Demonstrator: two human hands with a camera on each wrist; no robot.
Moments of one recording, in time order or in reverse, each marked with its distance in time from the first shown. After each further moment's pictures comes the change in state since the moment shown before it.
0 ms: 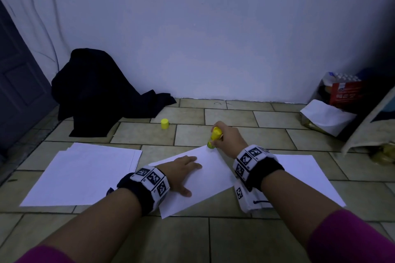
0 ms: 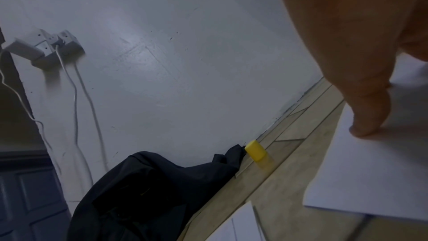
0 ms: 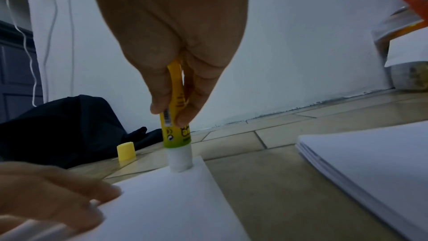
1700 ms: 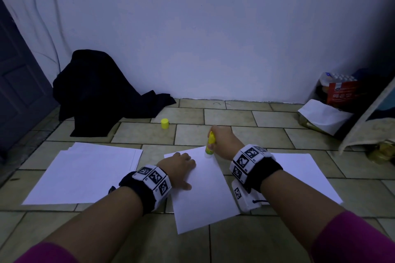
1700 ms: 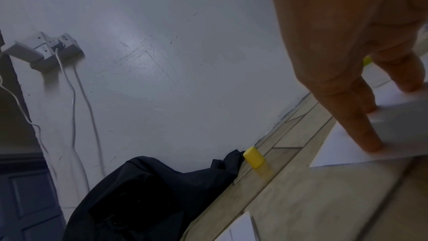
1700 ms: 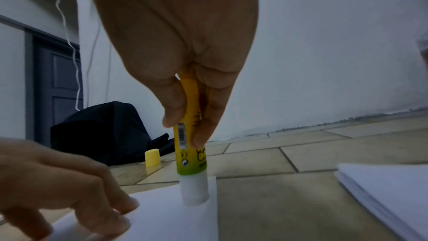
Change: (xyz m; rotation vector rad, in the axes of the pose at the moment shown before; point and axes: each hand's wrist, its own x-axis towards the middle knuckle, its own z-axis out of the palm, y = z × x) left_hand -0.006 0.011 -0.007 0.121 0.038 -0.131; right_hand -0.004 -0.016 0.007 -0.196 -0.095 0.040
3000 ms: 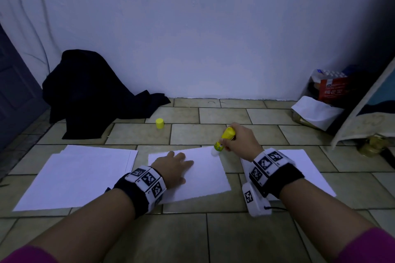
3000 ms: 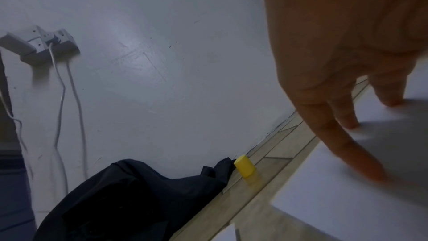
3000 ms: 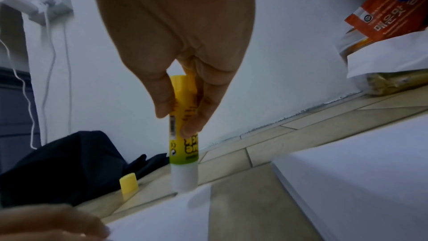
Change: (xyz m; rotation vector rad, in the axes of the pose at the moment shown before) left_hand -0.003 -0.002 0.004 0.076 0.028 0.008; right_hand -0.024 0.039 -0.017 0.309 0.203 0.091
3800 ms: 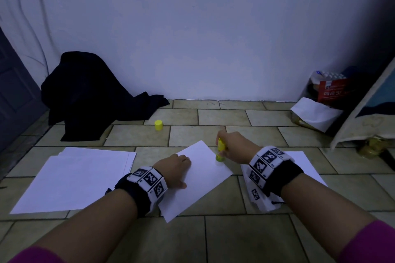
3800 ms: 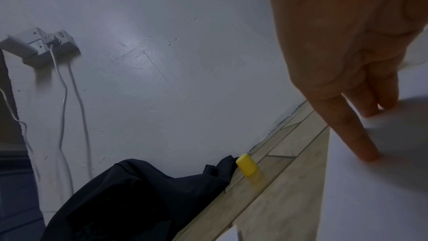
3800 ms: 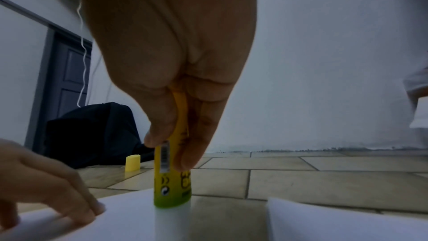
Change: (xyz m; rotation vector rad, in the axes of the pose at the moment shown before) left_hand 0.011 0.001 -0.002 -0.049 0.002 0.049; right_hand -0.004 -0.016 -0.006 -0.464 -0.324 -0.115
